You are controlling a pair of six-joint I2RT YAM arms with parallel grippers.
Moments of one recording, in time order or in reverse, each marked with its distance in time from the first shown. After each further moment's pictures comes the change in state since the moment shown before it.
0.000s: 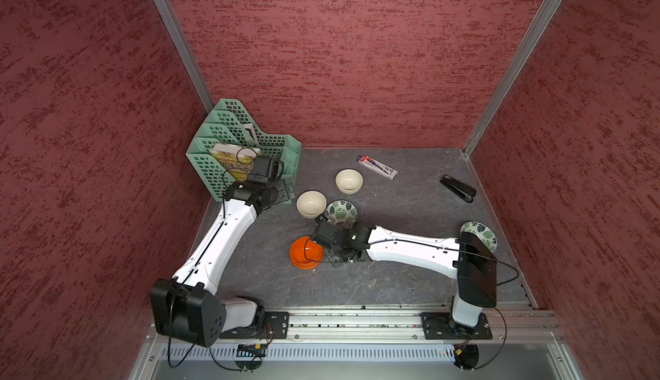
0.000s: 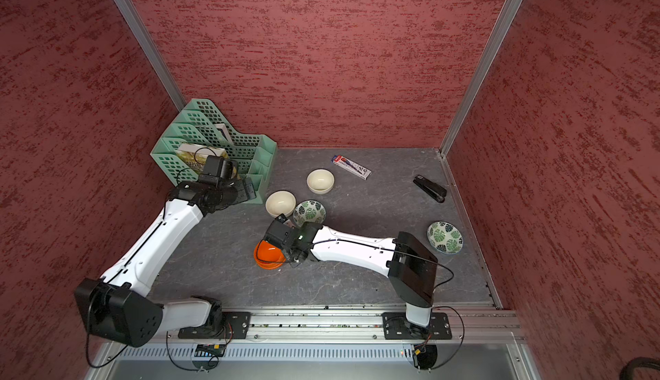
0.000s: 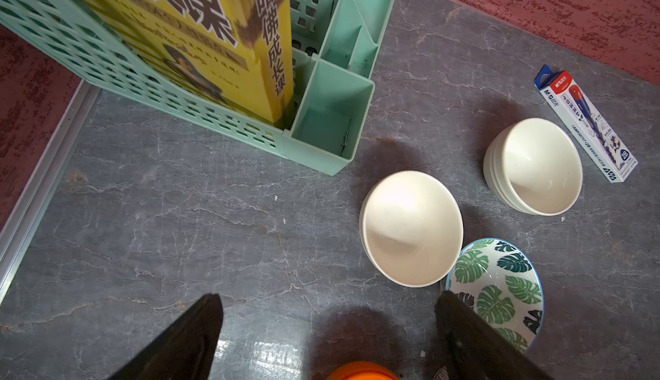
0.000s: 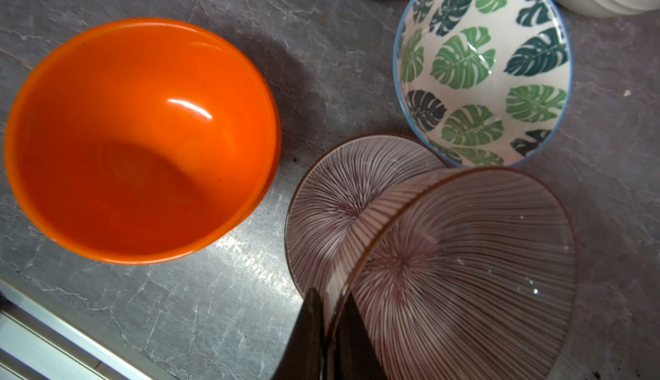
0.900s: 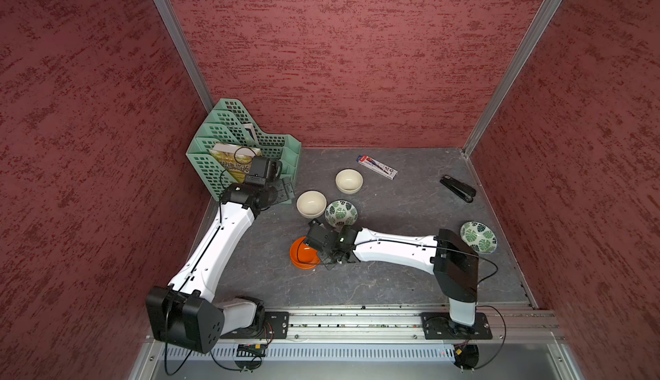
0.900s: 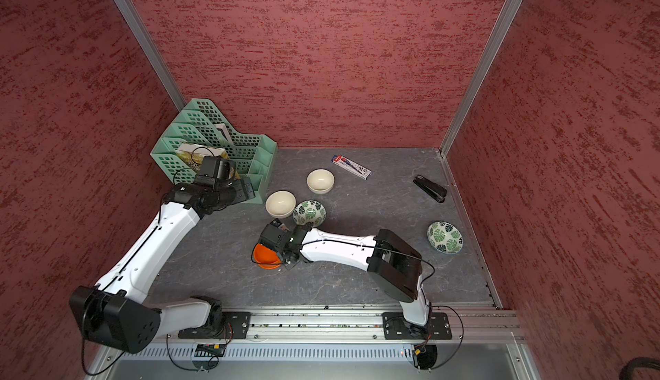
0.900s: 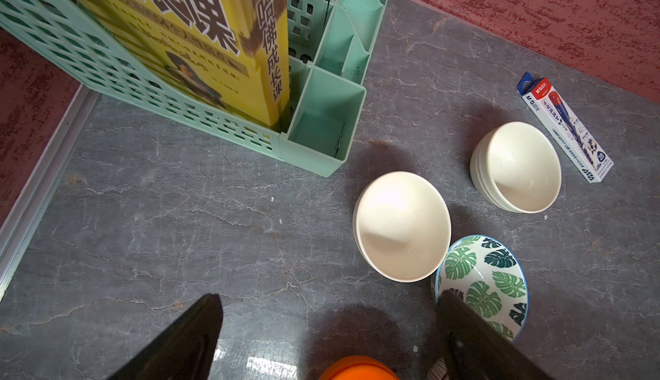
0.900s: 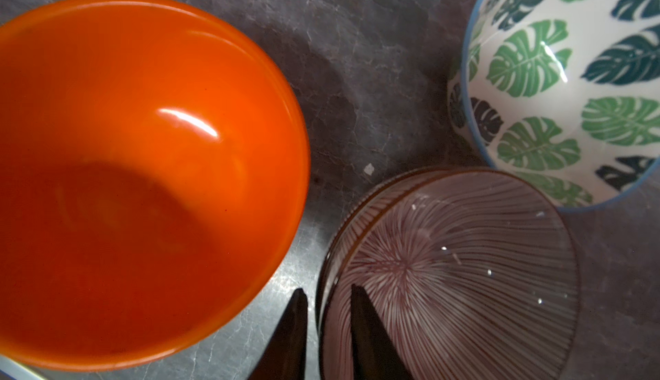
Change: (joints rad) left arm 0.000 -0.033 0.000 -0.003 0.008 0.000; right arm 0.003 0.115 0.020 0.057 -0.016 -0.005
